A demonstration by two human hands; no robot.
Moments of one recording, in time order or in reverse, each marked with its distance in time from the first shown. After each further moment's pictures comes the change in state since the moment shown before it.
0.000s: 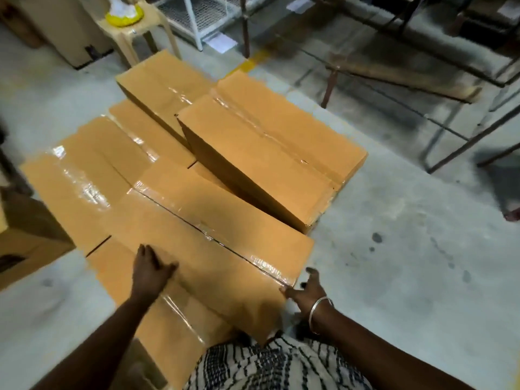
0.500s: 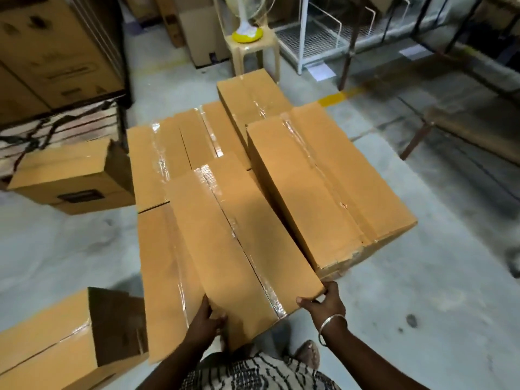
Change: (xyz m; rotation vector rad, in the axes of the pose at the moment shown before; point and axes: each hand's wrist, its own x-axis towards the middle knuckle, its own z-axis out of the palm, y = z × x) left_hand -0.156 0.051 0.133 -0.950 -0.147 -0.318; right_hand 0.051 -0.050 -0.074 -0.223 -0.052 -0.350
